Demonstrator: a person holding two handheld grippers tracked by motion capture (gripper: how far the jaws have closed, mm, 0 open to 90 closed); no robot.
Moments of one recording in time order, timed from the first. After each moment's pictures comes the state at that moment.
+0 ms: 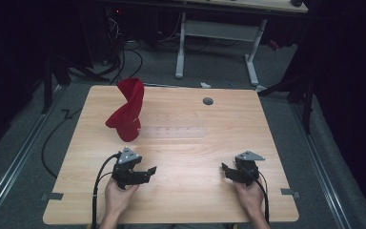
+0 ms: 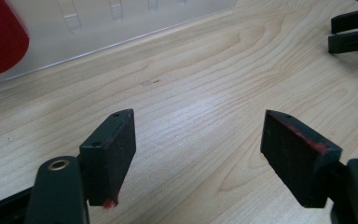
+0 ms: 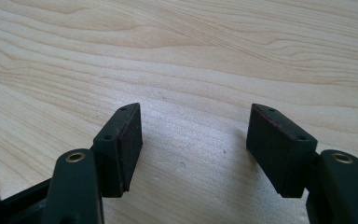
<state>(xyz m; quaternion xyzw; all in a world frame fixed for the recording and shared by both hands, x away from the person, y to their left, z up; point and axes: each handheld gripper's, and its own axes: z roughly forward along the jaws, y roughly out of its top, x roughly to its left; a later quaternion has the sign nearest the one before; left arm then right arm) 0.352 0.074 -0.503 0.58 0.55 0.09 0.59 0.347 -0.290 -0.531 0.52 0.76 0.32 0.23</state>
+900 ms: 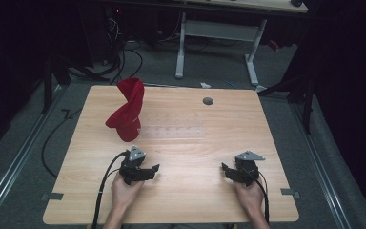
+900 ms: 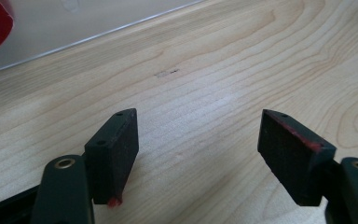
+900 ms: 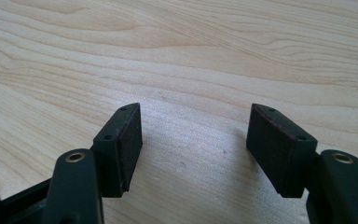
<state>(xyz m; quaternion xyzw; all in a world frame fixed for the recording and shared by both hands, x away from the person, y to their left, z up) 0.373 0.060 -0.531 0.59 0.55 0.12 0.57 0.347 -0.290 -0.531 0.52 0.76 0.32 0.23</state>
